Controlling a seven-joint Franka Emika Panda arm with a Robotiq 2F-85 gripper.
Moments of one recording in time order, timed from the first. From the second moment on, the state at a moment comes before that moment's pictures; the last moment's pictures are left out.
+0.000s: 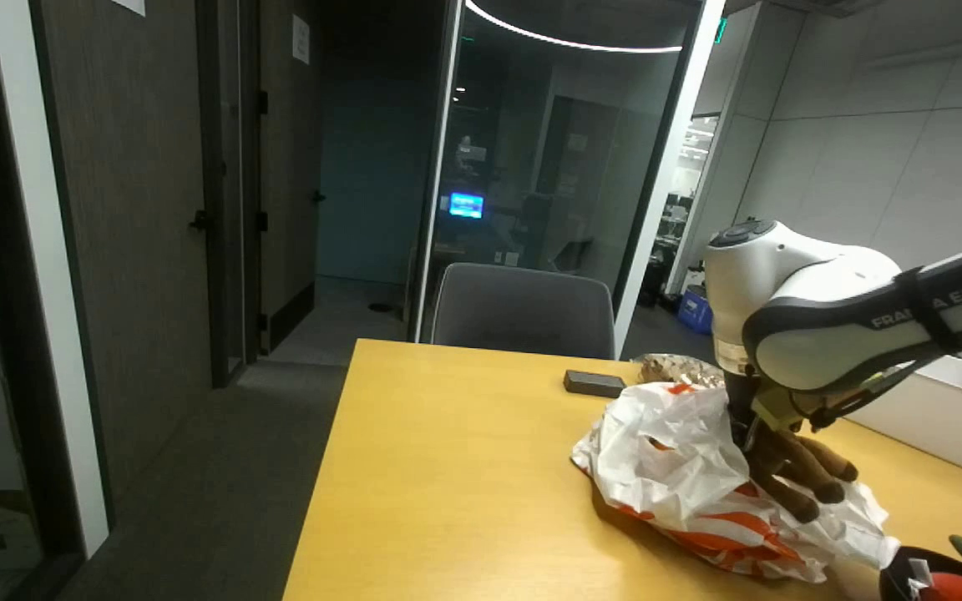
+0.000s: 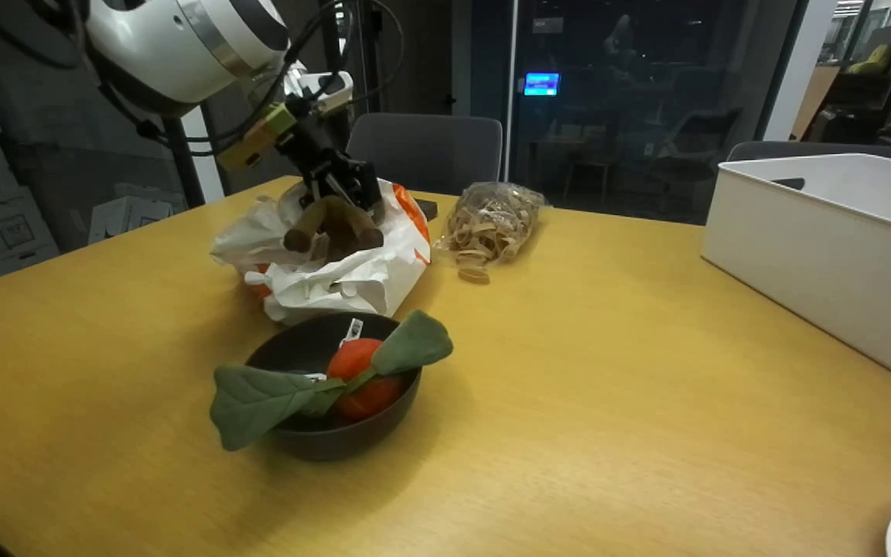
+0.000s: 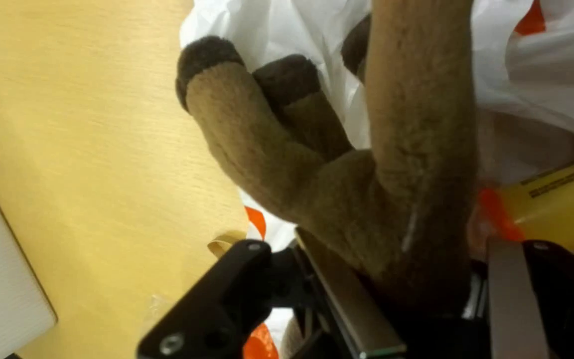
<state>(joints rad) 0.10 0.24 0.10 -2.01 -0.66 2.12 0.48</state>
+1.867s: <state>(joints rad) -0.05 0.17 -0.10 -2.04 -0.44 1.84 0.24</state>
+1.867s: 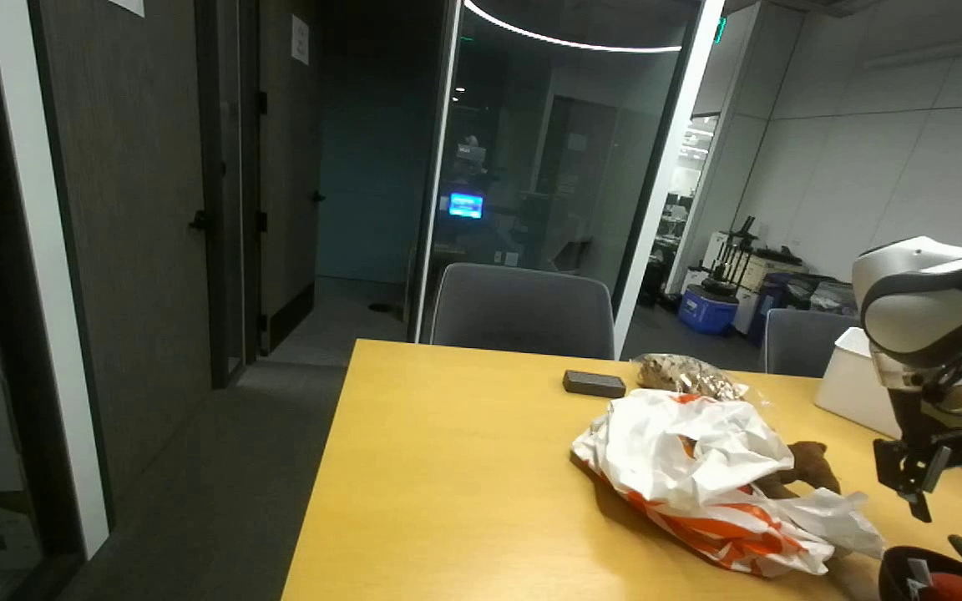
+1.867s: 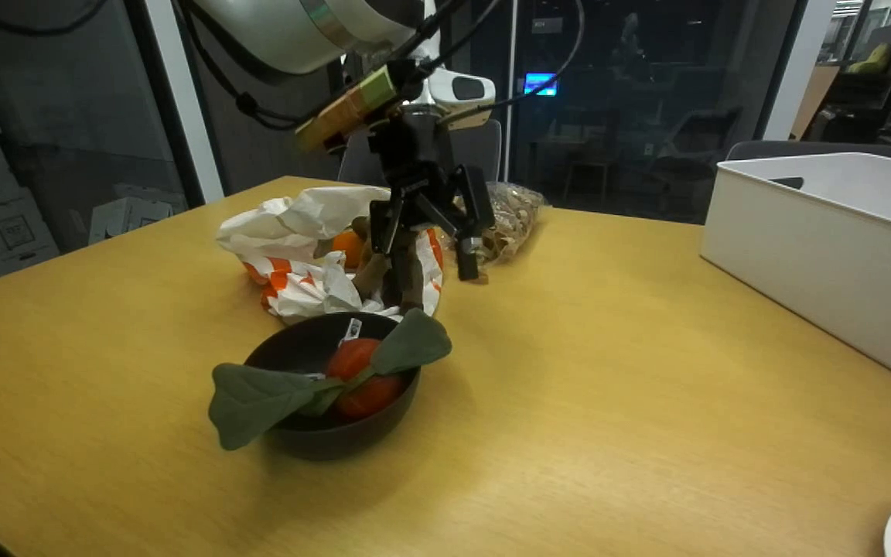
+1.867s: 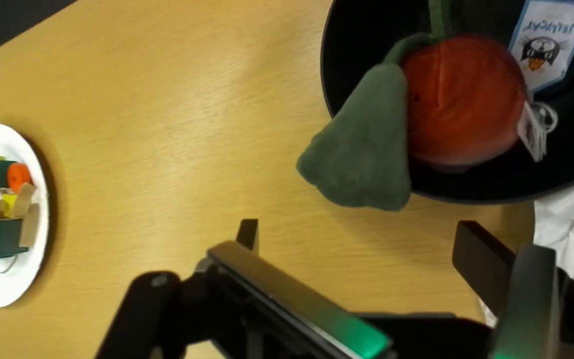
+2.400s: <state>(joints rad) -0.10 0.08 -0.11 -2.17 -0.34 1.93 0.06</state>
